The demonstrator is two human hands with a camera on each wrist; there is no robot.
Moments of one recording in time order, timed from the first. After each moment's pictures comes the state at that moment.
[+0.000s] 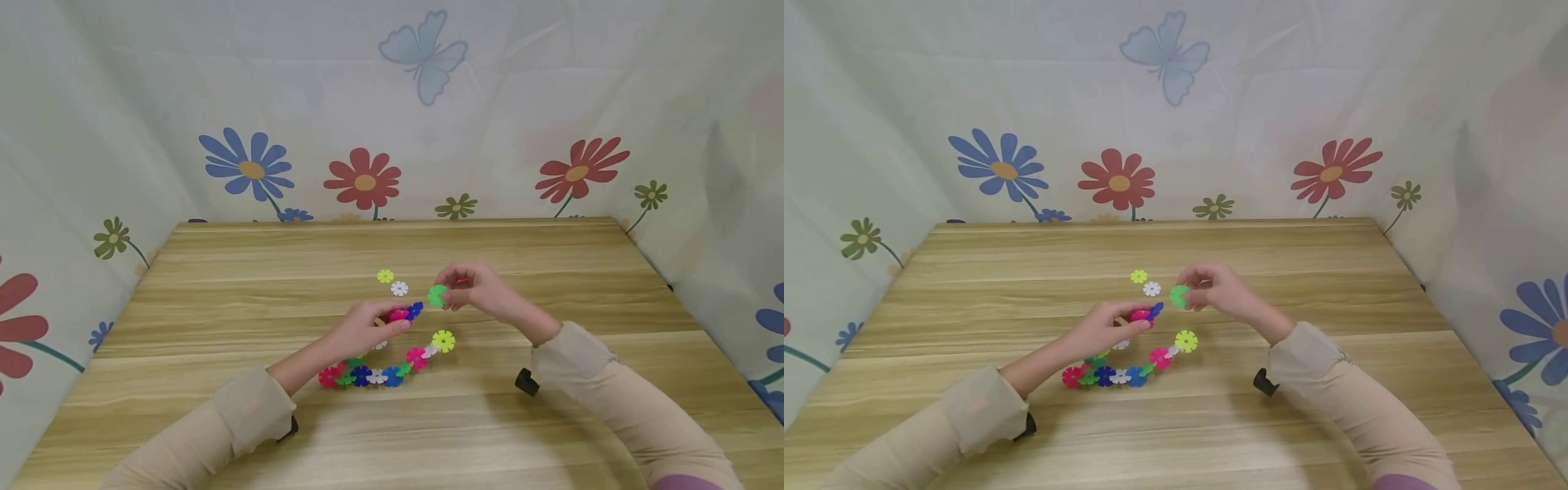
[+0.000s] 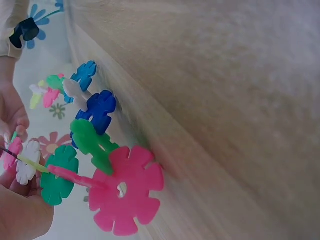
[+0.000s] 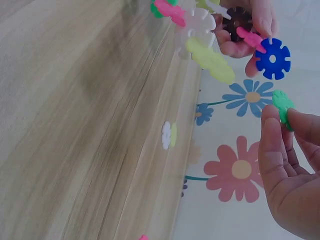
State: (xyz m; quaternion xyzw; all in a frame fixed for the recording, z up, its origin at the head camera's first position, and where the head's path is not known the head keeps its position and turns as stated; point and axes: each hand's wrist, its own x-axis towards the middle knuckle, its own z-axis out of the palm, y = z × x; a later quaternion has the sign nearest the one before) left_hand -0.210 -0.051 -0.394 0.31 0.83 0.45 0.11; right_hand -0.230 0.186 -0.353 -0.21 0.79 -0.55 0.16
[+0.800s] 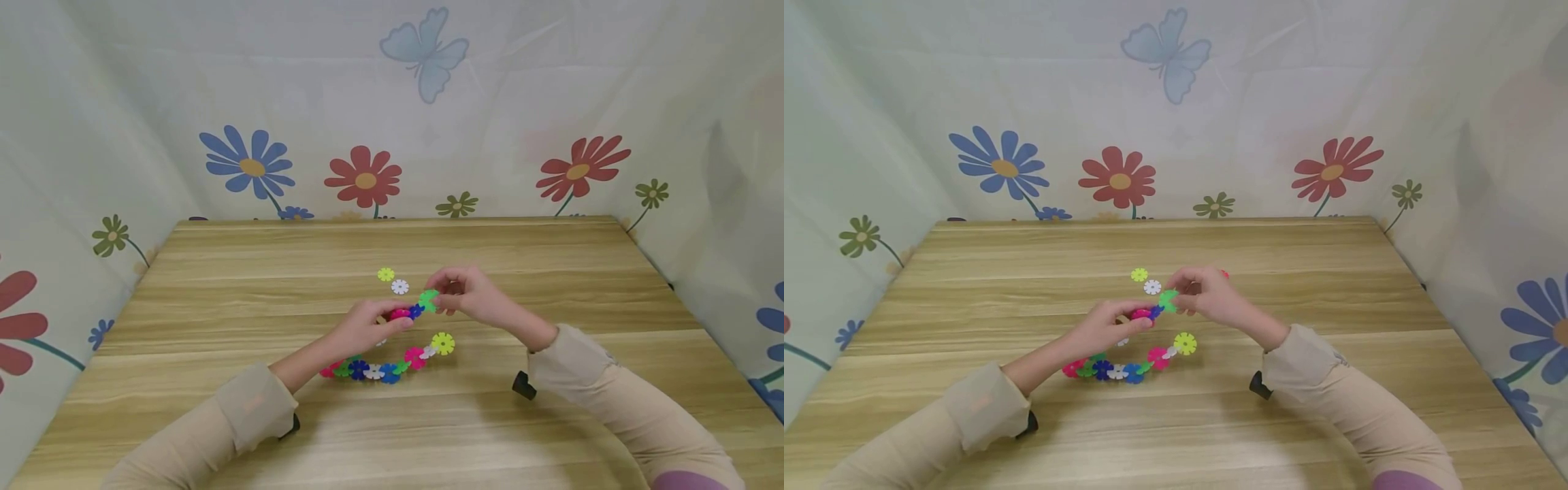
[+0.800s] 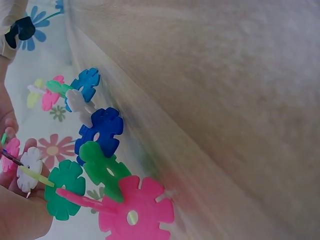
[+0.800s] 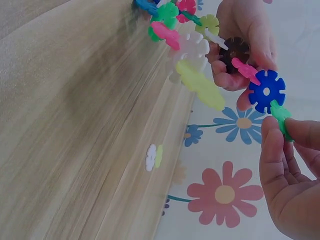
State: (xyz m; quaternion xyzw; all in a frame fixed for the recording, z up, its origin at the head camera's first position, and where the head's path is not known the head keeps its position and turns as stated) left_hand -0.212 -0.049 -0.398 0.32 0.83 0.45 0.09; right_hand -0.216 0.169 -0.348 -0.26 0.82 -0.50 0.11
